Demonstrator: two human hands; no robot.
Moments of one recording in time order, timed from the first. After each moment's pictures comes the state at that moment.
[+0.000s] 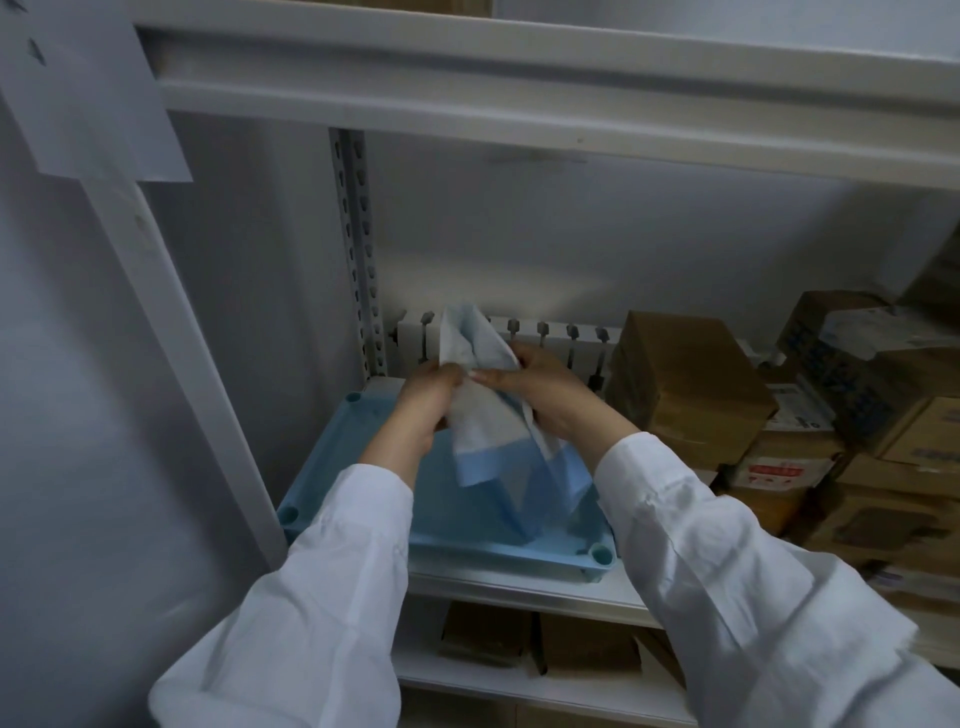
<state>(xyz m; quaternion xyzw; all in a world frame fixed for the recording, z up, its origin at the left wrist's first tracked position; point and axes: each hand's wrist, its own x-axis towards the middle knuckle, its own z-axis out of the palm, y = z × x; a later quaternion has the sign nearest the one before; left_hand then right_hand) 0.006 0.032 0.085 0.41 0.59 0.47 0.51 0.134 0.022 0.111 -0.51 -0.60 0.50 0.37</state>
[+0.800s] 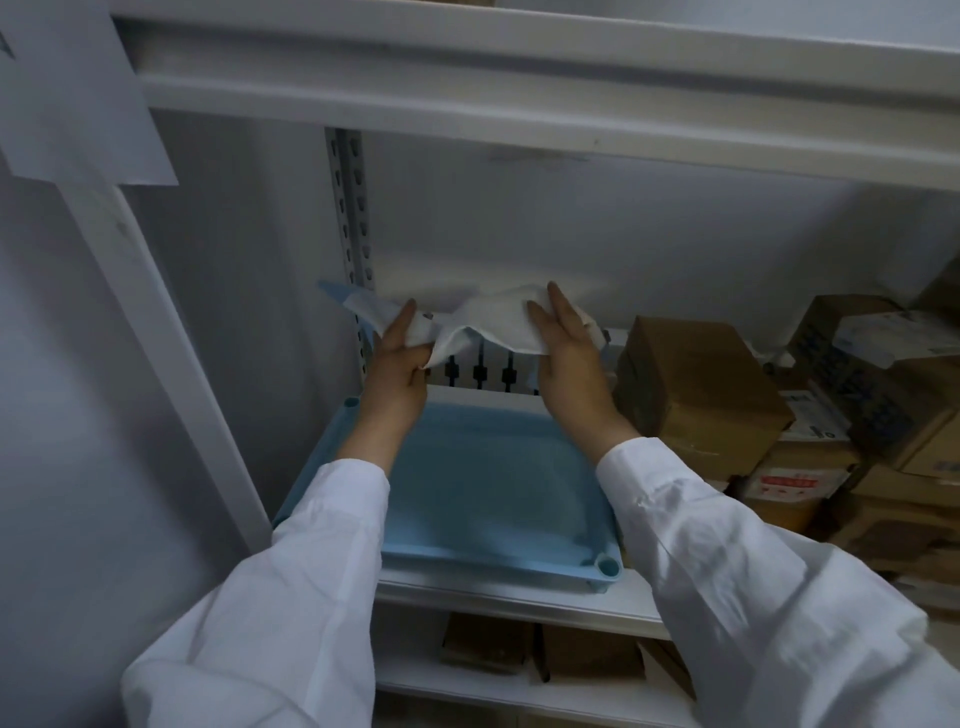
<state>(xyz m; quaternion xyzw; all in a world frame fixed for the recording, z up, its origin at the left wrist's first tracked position) -0.036 0.060 0.066 0.67 0.56 0.48 0.12 0.156 0.047 0.094 -0.53 -0.74 0.08 0.40</state>
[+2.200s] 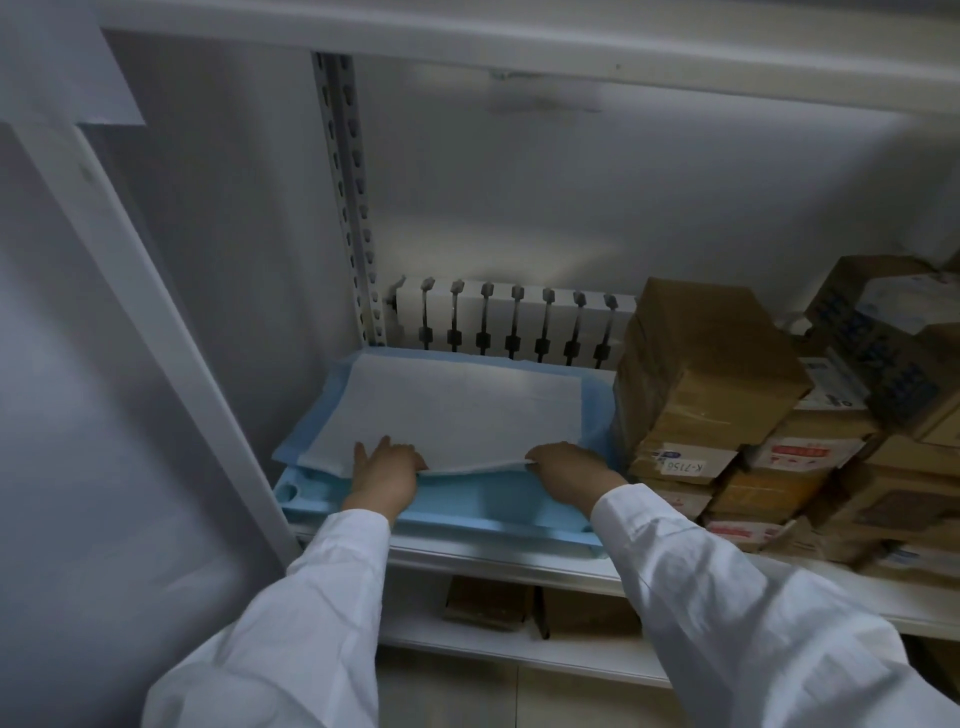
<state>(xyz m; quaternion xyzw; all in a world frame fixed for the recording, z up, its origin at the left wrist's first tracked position) -0.047 0.028 -0.045 0.69 0.71 -0.07 0.13 0.172 0.035 -0.026 -0.63 -0.76 0.14 -0.10</state>
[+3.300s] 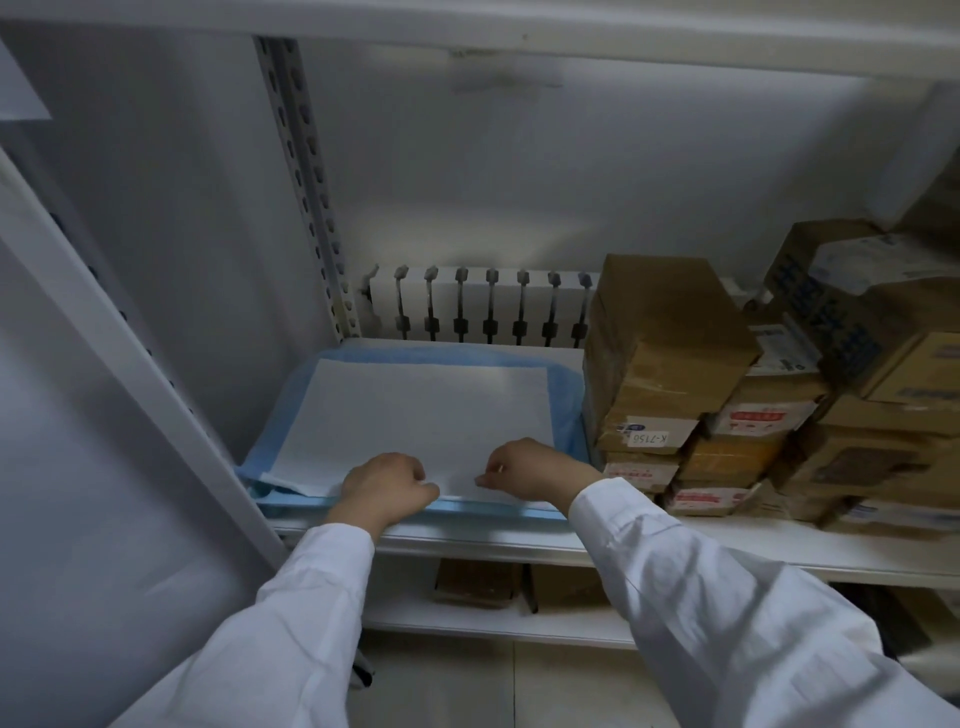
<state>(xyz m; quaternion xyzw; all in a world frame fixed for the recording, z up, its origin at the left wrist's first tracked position) -0.018 -0.007 -0.028 0.69 0.69 -0.02 0.20 0.163 0.011 -0.018 -0.60 -0.74 0.30 -0.05</state>
